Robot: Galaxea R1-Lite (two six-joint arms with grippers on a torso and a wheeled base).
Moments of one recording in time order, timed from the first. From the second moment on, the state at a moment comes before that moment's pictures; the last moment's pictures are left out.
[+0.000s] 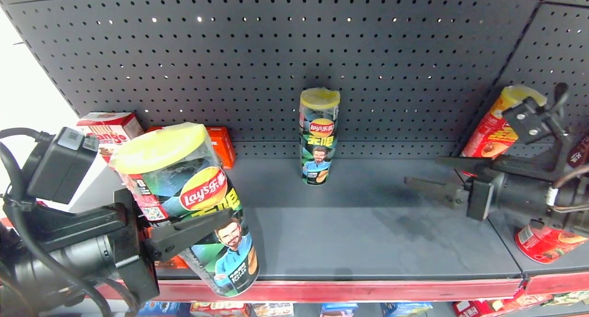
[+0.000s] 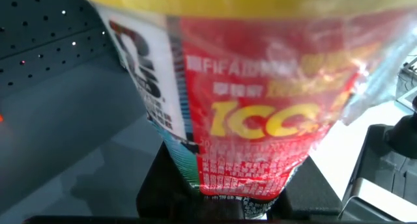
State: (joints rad) left arm -0.45 1.24 -0.44 -0.75 -0.47 -0.05; right arm 0.41 1.39 -0.73 -0.51 0.27 -0.04
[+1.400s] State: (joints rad) left arm -0.41 1.25 -0.44 -0.76 -0.54 -0.07; right arm 0.35 2.09 -1.32 -0.83 0.89 -0.15
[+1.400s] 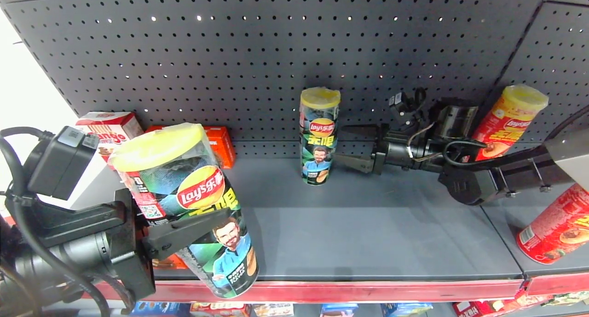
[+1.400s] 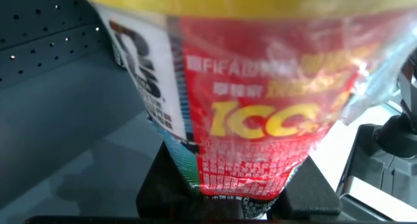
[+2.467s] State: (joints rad) left arm -0.38 1.24 -0.41 -0.76 -0.54 -0.07; right arm 0.44 2.32 -1.56 -0.83 0.81 -0.10
